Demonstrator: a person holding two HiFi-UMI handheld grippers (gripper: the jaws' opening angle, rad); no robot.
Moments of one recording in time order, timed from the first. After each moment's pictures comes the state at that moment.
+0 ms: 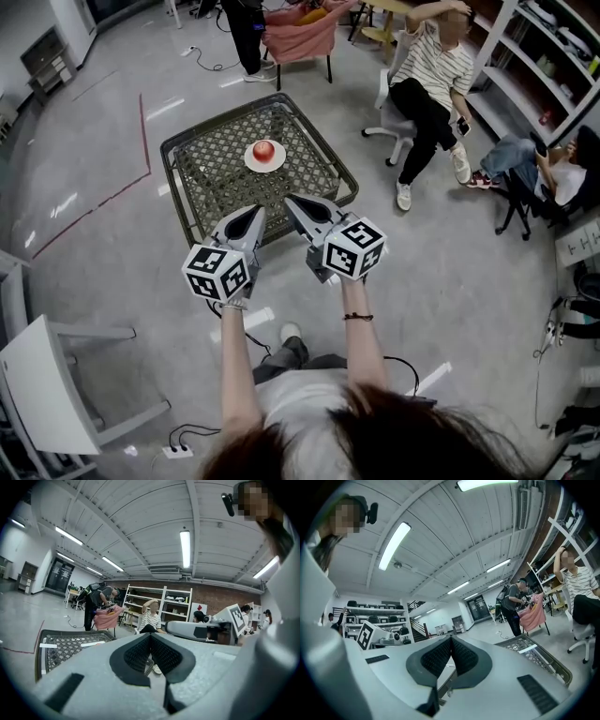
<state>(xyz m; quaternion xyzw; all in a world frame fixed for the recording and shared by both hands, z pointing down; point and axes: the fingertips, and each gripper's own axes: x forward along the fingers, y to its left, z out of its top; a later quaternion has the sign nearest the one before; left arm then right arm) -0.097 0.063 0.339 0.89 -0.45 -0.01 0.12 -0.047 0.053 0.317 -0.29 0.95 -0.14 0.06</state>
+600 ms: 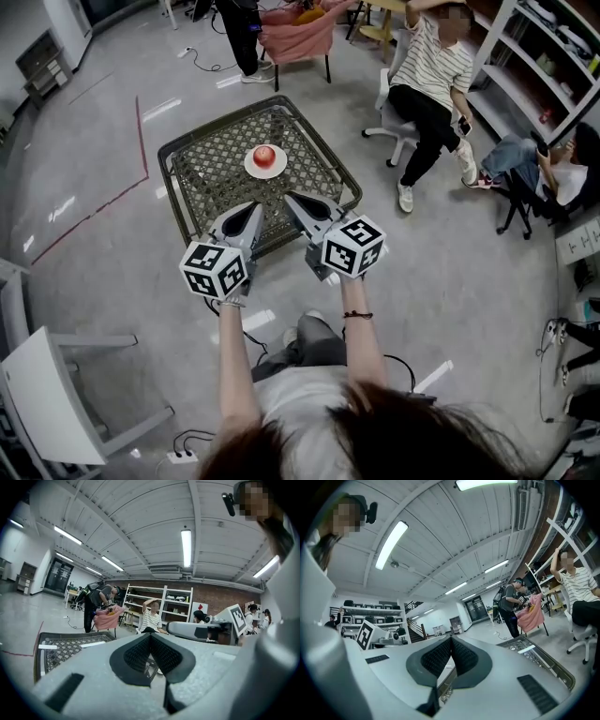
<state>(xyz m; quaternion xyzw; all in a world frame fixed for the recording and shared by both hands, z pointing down) -0.109 0.020 0.341 0.89 -0.45 0.00 0.12 -0.054 0.011 0.321 -0.30 0.94 -0.14 0.07</state>
